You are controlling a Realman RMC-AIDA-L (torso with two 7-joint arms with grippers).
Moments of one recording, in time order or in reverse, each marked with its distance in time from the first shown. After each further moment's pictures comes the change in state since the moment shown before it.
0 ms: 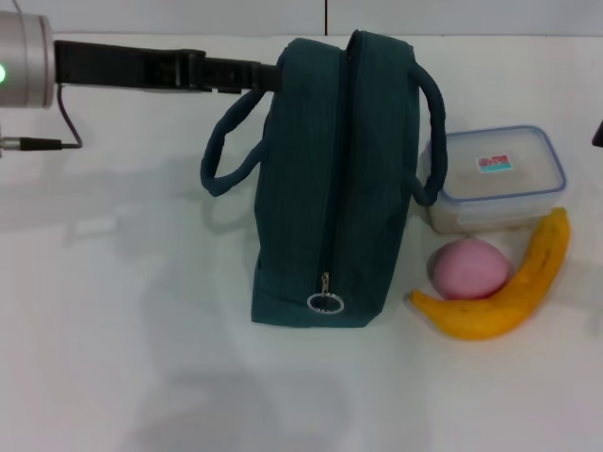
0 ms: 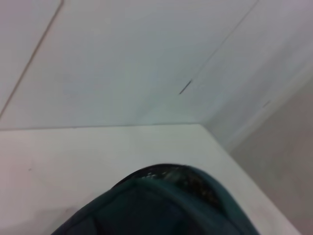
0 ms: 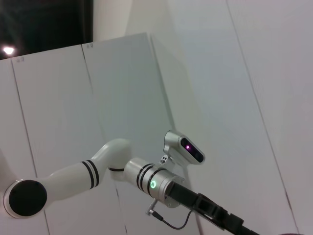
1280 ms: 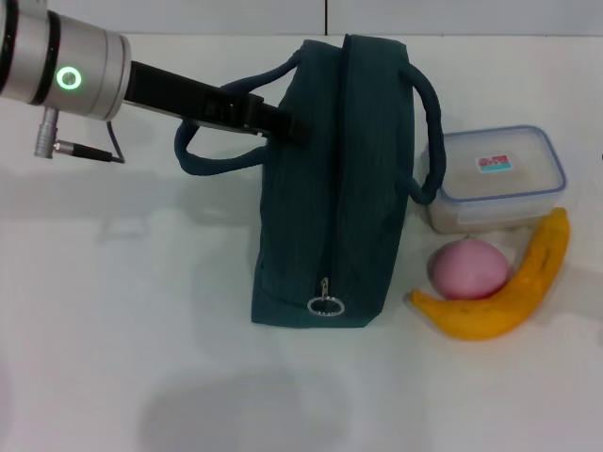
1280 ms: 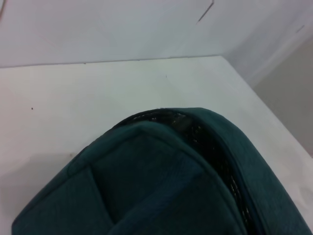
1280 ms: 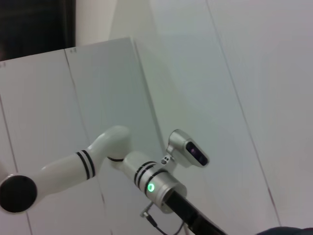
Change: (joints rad) left arm -0.086 -0.016 0.136 -0.007 0.157 -0.024 -0.106; right arm -0.034 -0.003 0.004 0.054 0.000 0.019 -0.051
